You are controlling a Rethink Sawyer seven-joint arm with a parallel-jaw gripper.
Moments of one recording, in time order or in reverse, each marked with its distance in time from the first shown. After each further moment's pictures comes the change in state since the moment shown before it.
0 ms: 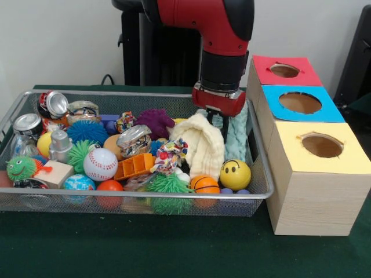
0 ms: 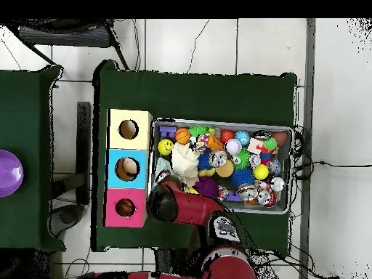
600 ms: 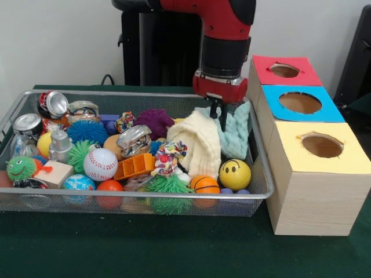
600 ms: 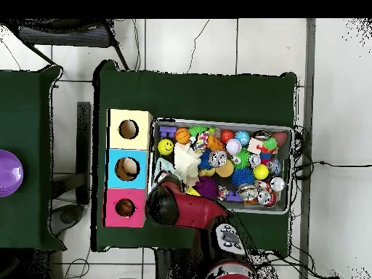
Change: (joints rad) arm -0.022 -0.105 0.016 0.048 0.000 0.047 0.000
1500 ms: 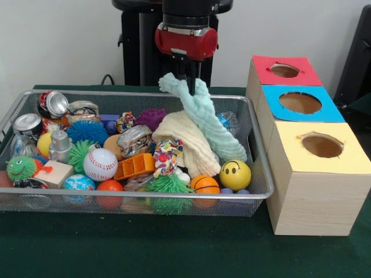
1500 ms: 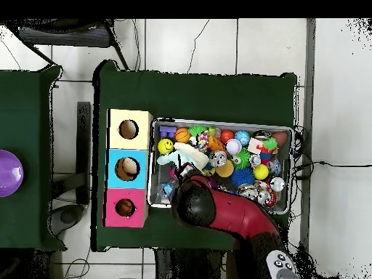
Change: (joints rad) arm -0.195 -0.262 0.081 0.019 -0.070 0.242 0.000
